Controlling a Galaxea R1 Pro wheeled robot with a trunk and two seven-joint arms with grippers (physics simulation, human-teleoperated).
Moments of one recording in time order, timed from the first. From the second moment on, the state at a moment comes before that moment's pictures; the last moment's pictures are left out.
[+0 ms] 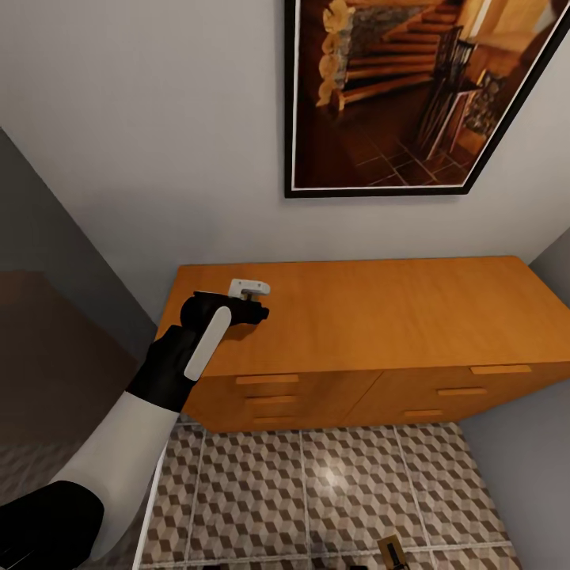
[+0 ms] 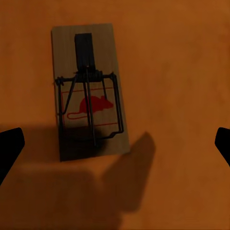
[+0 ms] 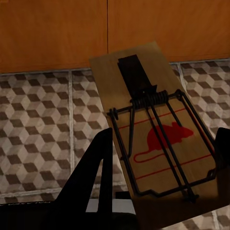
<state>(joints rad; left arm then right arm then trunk) -0.99 -0.08 -0.35 -1.24 0.42 1.00 0.33 -0.21 0.04 0.27 -0.02 -0.23 -1.04 -0.12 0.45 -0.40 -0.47</state>
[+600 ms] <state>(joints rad) -0.99 -0.08 -0.35 -1.24 0.42 1.00 0.33 -0.21 0.04 0.27 -0.02 -0.23 -1.04 -0.12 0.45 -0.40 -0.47</state>
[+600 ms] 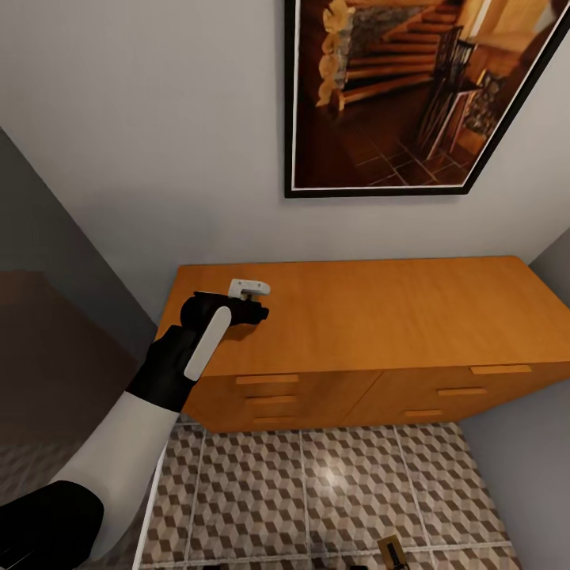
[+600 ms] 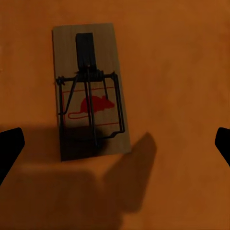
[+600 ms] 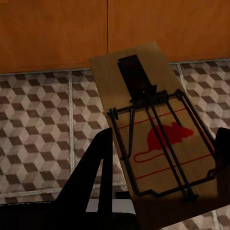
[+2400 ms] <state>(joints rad) -0.99 -0.08 -0.35 -1.24 0.42 1.00 0.33 -0.21 0.04 0.27 -0.02 -0.23 -1.04 -0.12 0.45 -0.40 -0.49</state>
